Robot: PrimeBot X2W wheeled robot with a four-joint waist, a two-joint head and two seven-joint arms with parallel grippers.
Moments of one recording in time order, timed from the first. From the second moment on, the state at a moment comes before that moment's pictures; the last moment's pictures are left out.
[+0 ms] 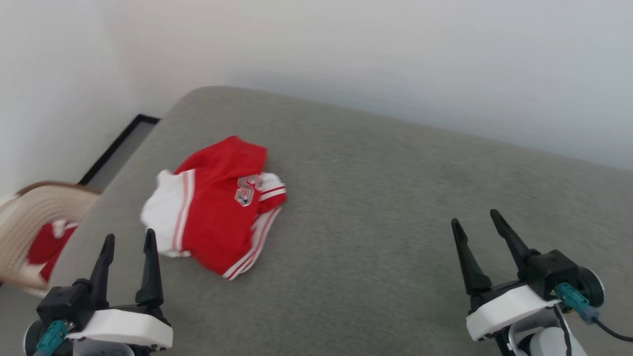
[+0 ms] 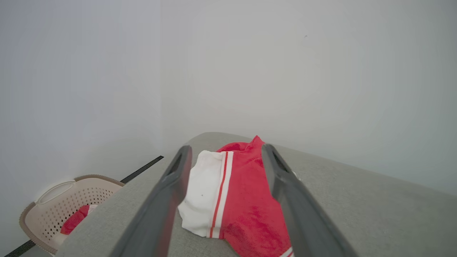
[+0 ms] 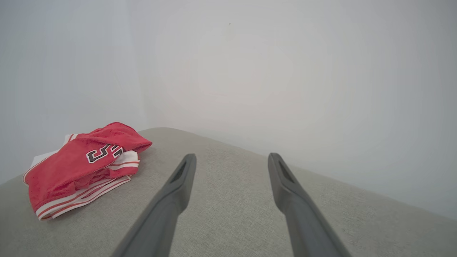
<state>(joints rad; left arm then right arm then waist) -0.03 0.13 0.08 0.19 -0.27 -0.13 -0.26 -0.09 -0.13 0.11 0.22 0.16 0.13 -0.24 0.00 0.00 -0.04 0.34</state>
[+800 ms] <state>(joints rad) -0.17 0.17 0.10 0.27 -0.30 -0.13 -0.26 -0.16 -0.16 0.14 0.19 0.17 0.13 -0.22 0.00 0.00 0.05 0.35</state>
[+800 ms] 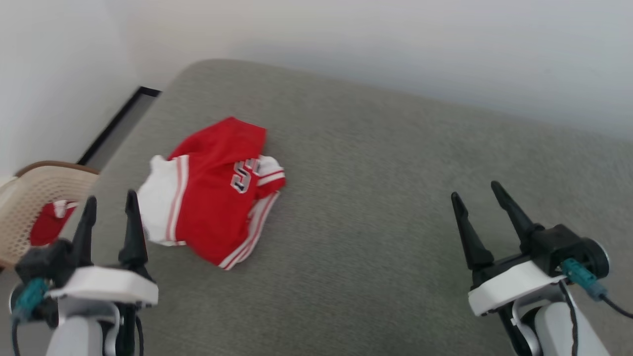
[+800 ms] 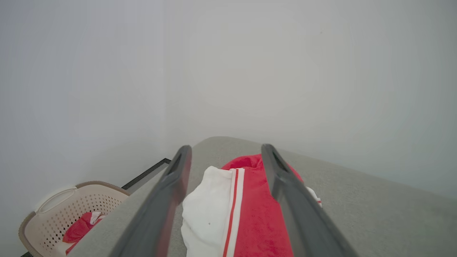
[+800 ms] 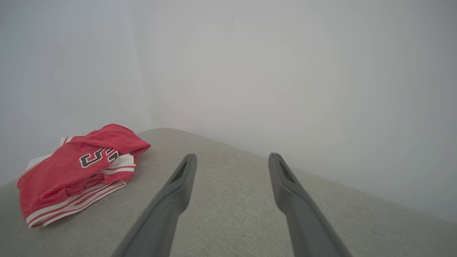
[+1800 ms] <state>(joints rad) -0.78 0.36 -0.12 1.12 -0.56 -0.13 0.08 -0.28 -0.17 0.10 0.13 0.14 0.13 -0.20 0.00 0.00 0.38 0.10</state>
